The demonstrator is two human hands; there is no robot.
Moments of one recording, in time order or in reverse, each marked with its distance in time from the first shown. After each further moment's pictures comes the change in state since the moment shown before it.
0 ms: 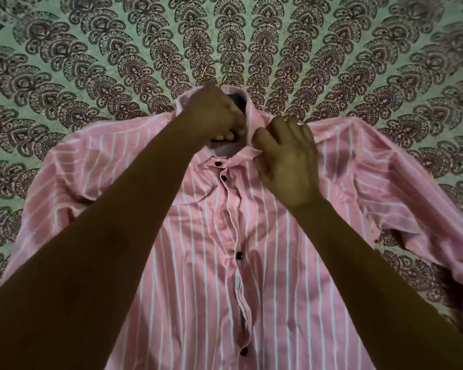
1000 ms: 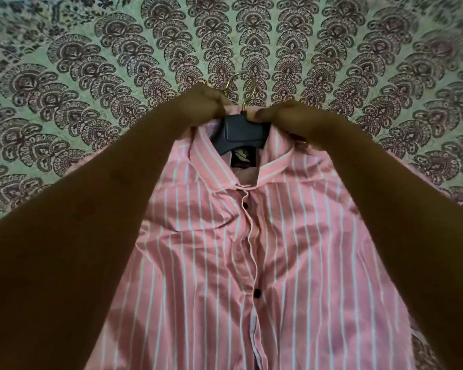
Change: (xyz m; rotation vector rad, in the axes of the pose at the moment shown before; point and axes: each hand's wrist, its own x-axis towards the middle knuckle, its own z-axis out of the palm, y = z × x) left_hand 0.053 -0.024 -0.057 -0.038 0.028 -0.001; right_hand 0.122 0.031 0.026 0.824 -0.783 0.737
